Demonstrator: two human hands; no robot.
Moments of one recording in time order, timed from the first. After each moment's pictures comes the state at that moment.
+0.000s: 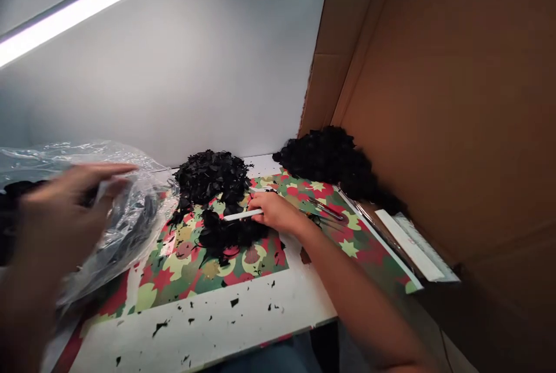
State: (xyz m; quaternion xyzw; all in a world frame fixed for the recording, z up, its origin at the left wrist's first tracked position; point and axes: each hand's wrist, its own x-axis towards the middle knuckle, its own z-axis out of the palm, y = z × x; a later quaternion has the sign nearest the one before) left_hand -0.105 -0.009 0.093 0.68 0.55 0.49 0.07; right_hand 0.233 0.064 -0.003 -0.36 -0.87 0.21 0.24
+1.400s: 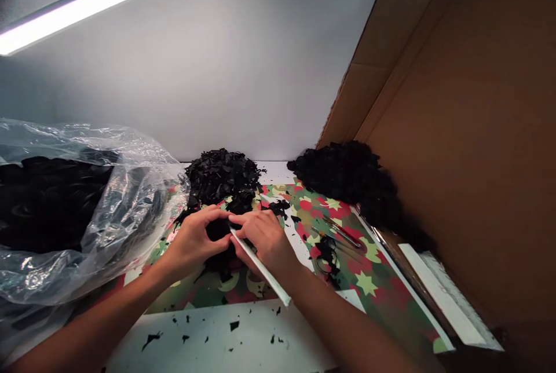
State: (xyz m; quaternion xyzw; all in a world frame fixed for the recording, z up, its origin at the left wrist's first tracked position) left_hand -0.006 0.005 0.007 0.73 0.53 0.36 0.23; right_hand 0.186 0.013 0.005 -0.25 -0.85 0.06 0.46
